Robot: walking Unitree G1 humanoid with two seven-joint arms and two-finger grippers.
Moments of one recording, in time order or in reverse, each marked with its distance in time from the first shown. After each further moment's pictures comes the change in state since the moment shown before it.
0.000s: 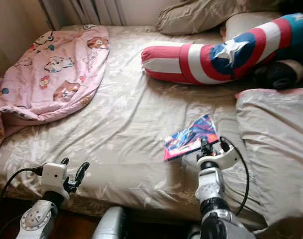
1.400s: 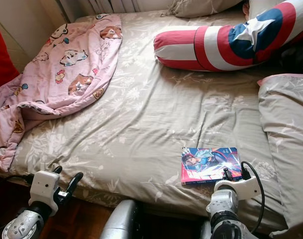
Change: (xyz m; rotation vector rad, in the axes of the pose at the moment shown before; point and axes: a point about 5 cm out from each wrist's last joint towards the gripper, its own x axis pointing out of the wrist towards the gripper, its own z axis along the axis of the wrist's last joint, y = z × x) left arm -0.030 0.002 0.003 0.039 0.085 -0.052; right arm -0.051 -0.095 0.000 -0.006 -0.020 -0.588
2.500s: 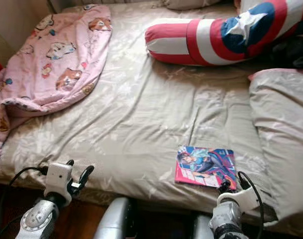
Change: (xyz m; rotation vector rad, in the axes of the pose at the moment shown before) left arm 0.033 -0.018 -0.002 -0.065 -0.020 0.003; right arm -0.005 -0.029 -0.003 -0.217 0.005 -0.022
